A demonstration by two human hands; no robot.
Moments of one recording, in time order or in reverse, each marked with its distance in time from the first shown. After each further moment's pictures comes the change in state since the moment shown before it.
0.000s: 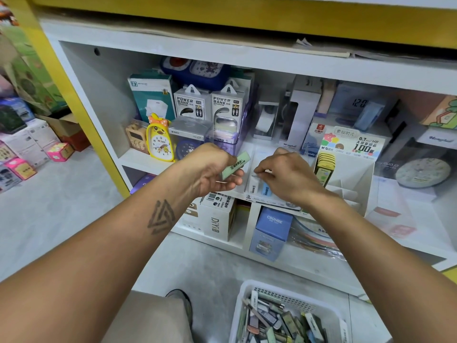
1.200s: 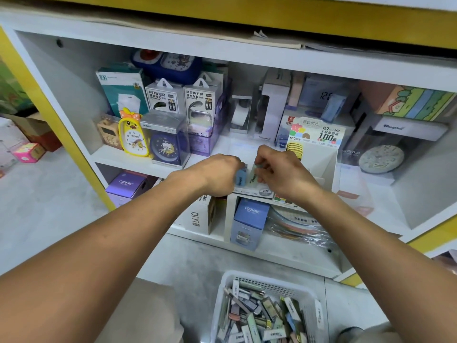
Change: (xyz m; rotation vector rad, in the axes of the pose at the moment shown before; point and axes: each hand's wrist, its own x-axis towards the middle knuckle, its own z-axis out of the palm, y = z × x) left_hand 0.010 -0.017 0.049 1.390 -0.109 0.527; right_hand -0.043 0.025 -0.017 0.323 0.031 0.165
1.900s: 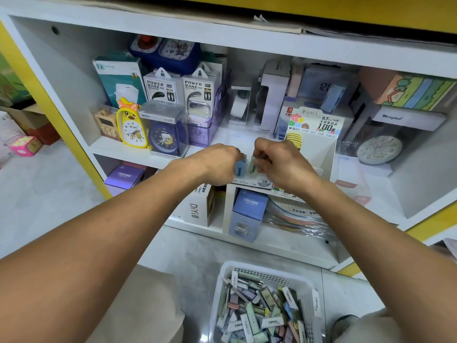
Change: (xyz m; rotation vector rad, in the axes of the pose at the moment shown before) left_hand 0.000 0.001 0.001 0.060 -0.004 0.025; right_hand -0.004 -0.002 -0.001 -0.072 0.000 -0.049
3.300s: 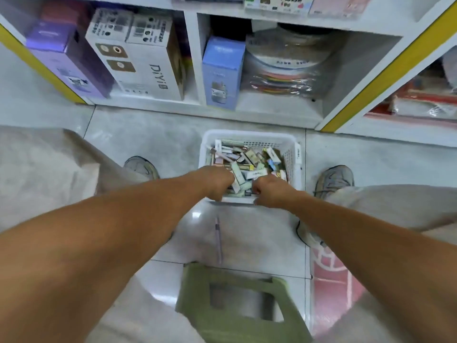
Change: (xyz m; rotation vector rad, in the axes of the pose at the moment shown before) left_hand -0.112 0.078 0.329 0.211 -0.650 0.306; right_hand -0.296 0.093 0.225 -0.185 -0.807 0.393
